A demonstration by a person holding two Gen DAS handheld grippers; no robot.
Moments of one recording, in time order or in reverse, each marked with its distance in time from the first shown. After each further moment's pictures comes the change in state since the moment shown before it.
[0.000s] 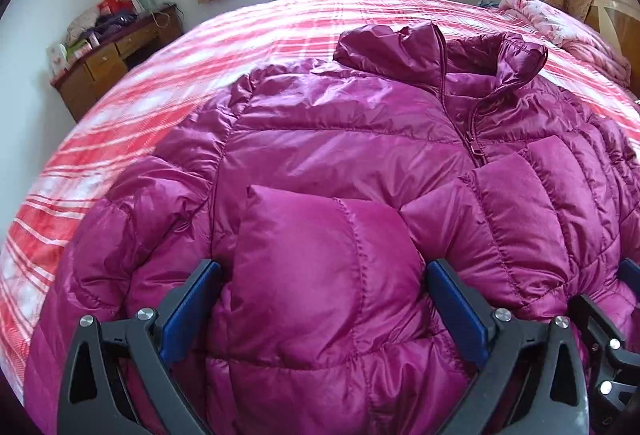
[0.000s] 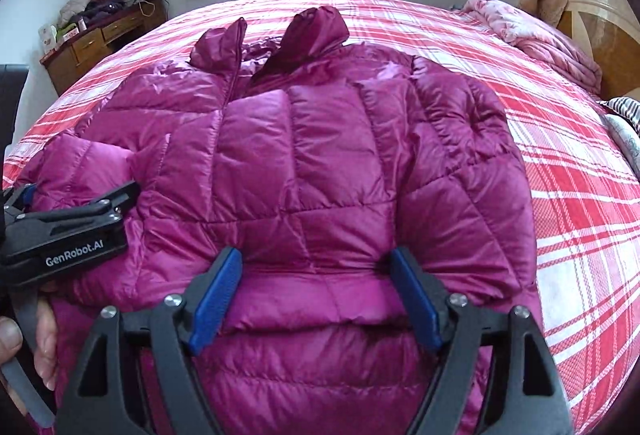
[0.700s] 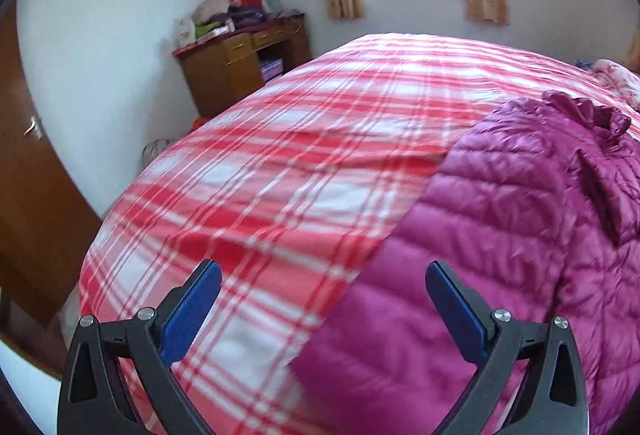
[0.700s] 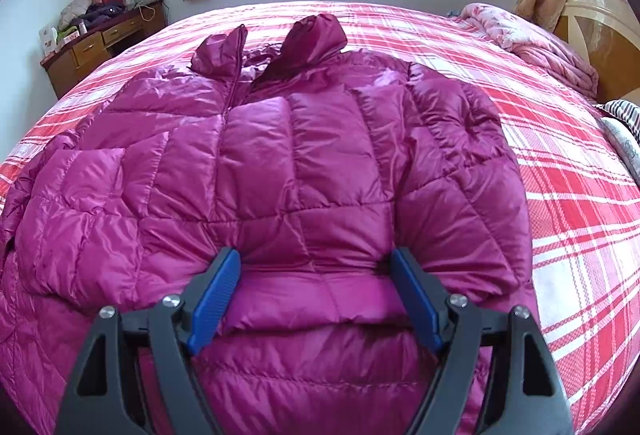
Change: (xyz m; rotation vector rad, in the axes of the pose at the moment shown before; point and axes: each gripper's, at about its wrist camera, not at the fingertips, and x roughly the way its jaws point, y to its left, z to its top) left arm -0.157 0.269 -0.147 -0.213 -0.130 0.332; right arm -0.005 0.000 -0.003 -0.001 -0.023 -0.007
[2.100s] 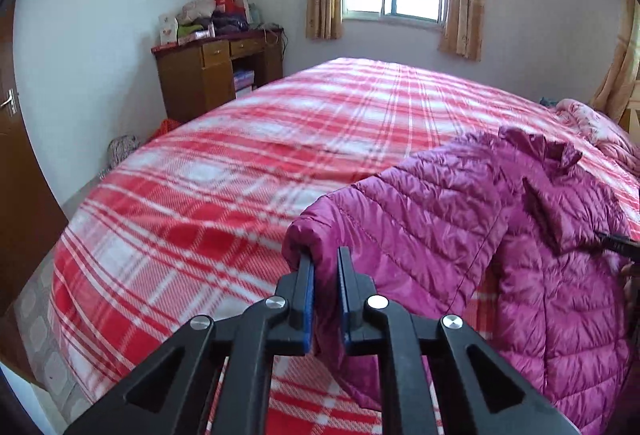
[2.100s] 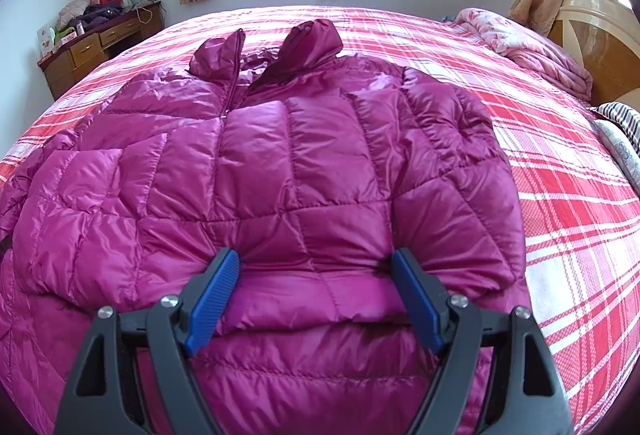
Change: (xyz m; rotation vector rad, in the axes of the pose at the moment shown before) left arm -0.046 0.011 -0.005 -0.067 -0.099 -0.188; right arm -0.003 0.001 -0.002 -0.003 -0.005 -0.018
